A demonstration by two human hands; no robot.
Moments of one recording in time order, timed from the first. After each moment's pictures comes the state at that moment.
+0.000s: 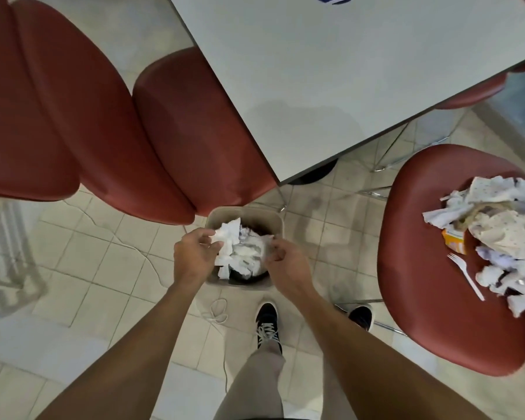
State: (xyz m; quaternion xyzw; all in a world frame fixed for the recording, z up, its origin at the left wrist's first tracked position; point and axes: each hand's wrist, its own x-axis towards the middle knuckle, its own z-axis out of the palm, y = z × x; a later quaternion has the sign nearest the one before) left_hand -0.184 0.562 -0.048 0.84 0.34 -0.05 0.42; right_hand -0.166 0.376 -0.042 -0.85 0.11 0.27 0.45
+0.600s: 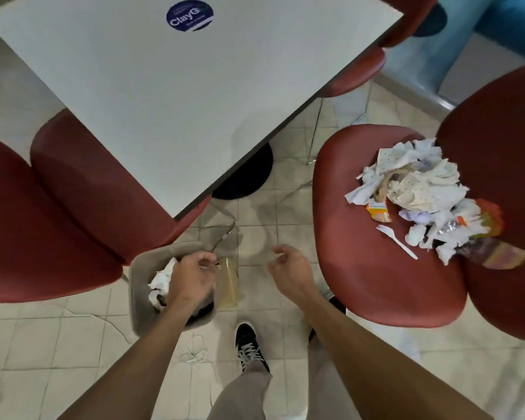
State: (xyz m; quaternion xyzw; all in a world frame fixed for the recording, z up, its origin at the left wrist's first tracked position) left_hand -0.128 0.427 -0.048 0.89 0.19 -0.17 0.38; right_hand -0.139 0.222 -0.035 -0.82 0.23 0.21 0.48
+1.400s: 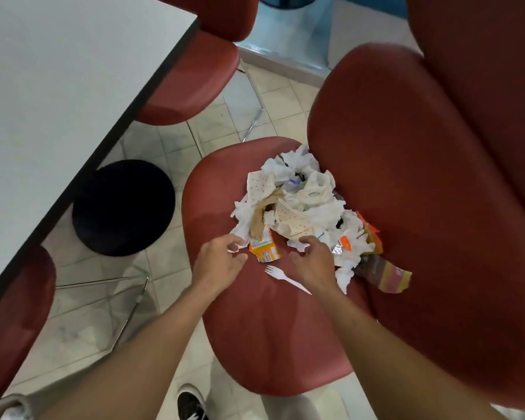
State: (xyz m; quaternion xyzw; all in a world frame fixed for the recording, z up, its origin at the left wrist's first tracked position) left_hand 0.033 0.016 -0.094 0.91 -0.05 -0.26 0.32; right_hand -0.050 -0.156 -0.100 -0.76 0.45 0.09 0.46
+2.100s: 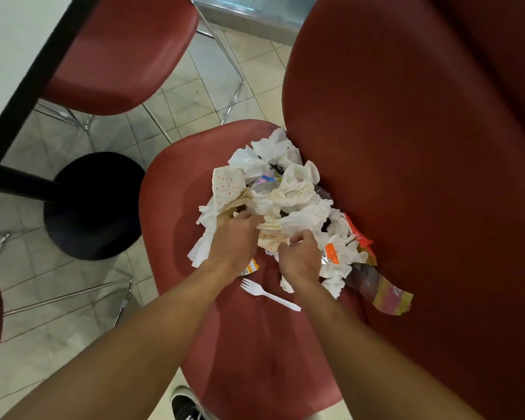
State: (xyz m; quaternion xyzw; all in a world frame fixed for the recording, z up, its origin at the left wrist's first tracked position) left_hand 0.070 -0.106 -0.165 0.93 -0.27 -0.19 0.18; right_hand -0.016 -0.205 -0.177 -0.69 0.55 0.09 0.47
